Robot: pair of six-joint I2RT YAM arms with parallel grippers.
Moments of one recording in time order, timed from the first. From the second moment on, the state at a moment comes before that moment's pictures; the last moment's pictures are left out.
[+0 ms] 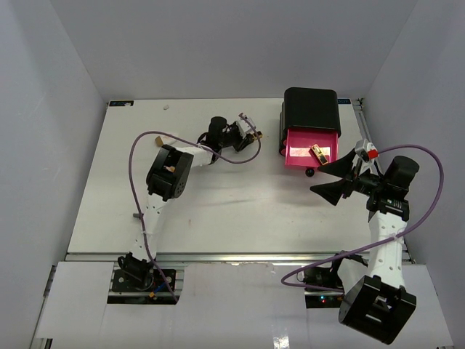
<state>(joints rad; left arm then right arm) -0.46 2.51 1.74 0.50 0.57 0.39 -0.38 0.88 0.67 -0.13 -1.54 -0.16</state>
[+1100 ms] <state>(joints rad) -0.74 1.77 1.32 0.44 0.51 0.14 -0.51 0.87 0.63 -0.10 -1.44 -0.19</state>
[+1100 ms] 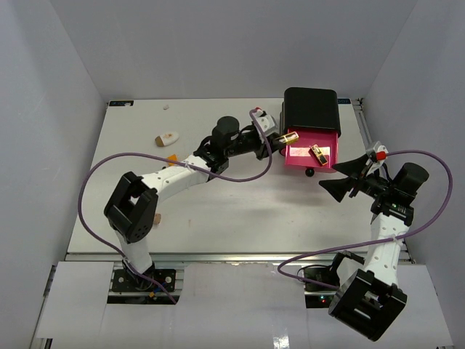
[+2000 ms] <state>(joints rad) -0.89 2.24 1.83 0.28 0.06 0.14 -0.52 0.89 0.61 -0.06 -1.43 -0.17</state>
